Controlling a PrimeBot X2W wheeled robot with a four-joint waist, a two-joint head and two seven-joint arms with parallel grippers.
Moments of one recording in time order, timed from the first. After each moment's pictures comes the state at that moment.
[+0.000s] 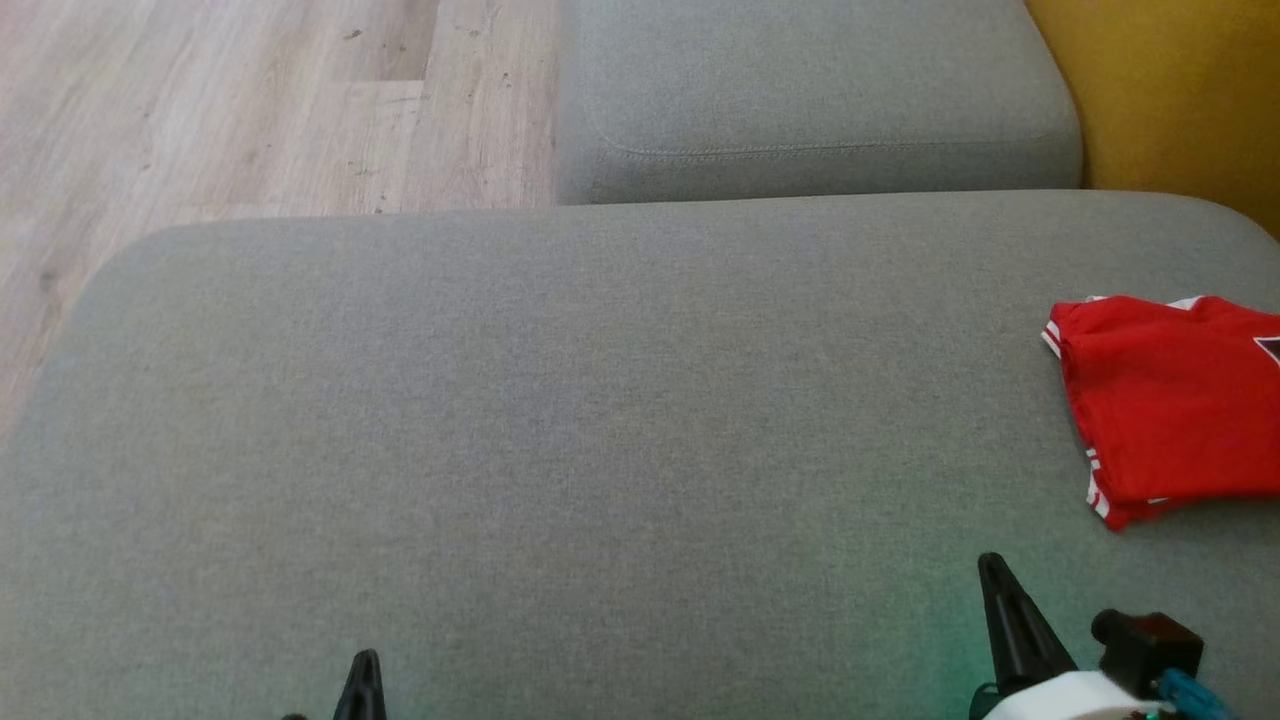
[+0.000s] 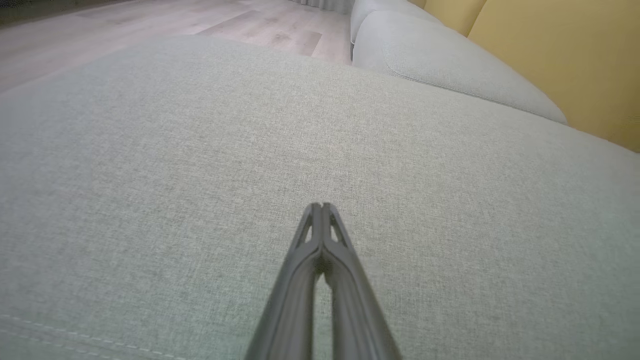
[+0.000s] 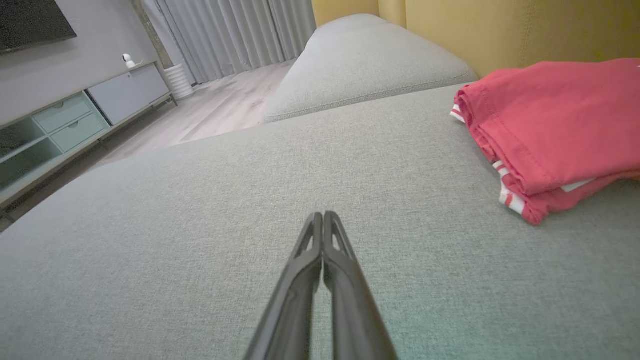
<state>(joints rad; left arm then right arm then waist) 0.17 0.28 -0.49 0.23 -0.67 0.29 -0.21 0.17 -0.04 0.06 0.24 0.24 0.12 -0.11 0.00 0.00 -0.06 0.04</state>
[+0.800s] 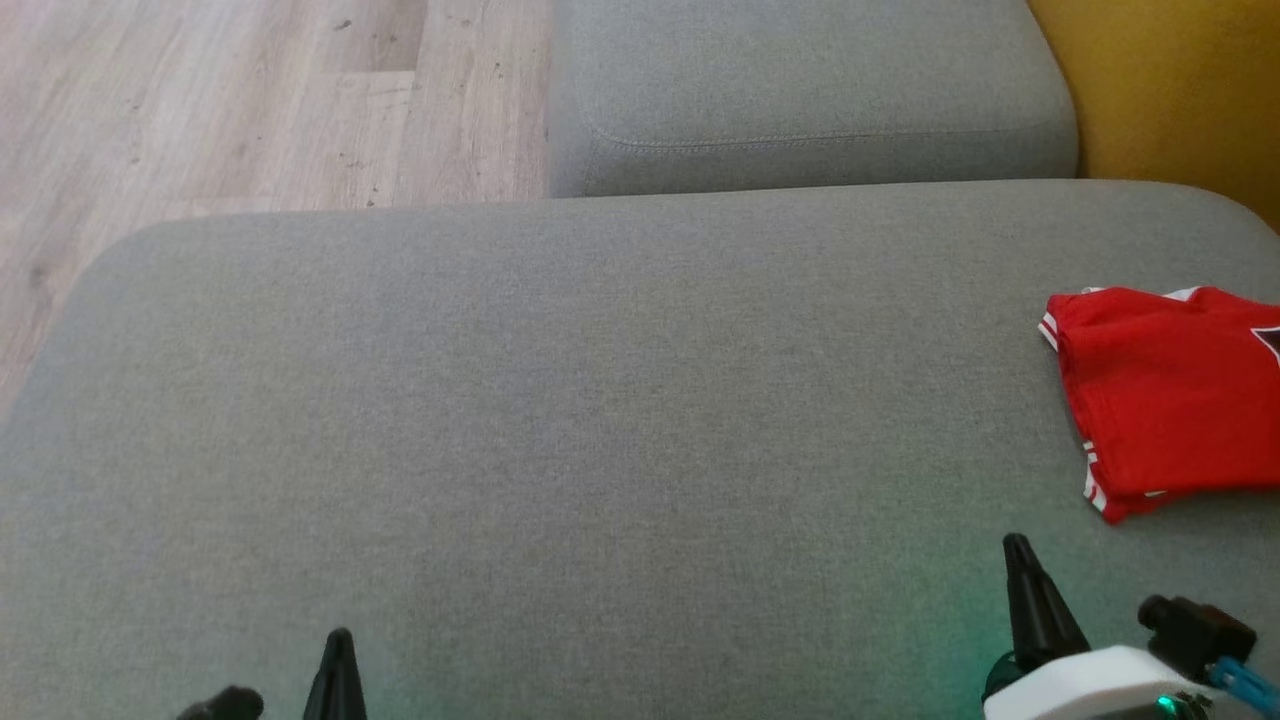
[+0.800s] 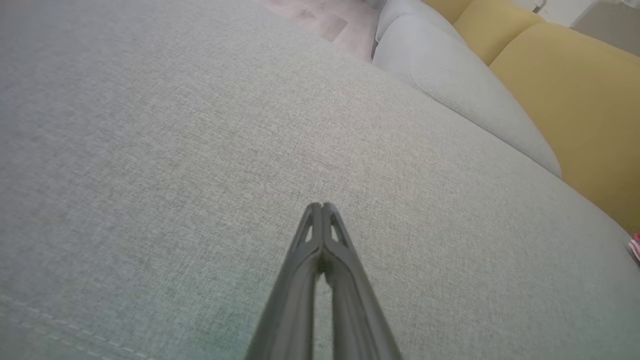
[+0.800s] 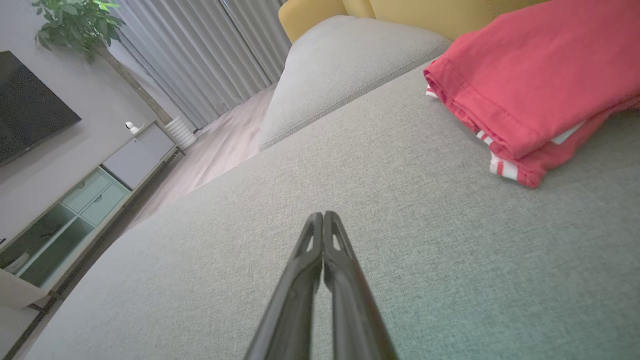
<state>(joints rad) 0.14 0.24 -0.38 0.25 -0.86 0.21 -0.15 0.15 -0.04 0.05 0.25 0.53 0.12 -0.08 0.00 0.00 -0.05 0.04</state>
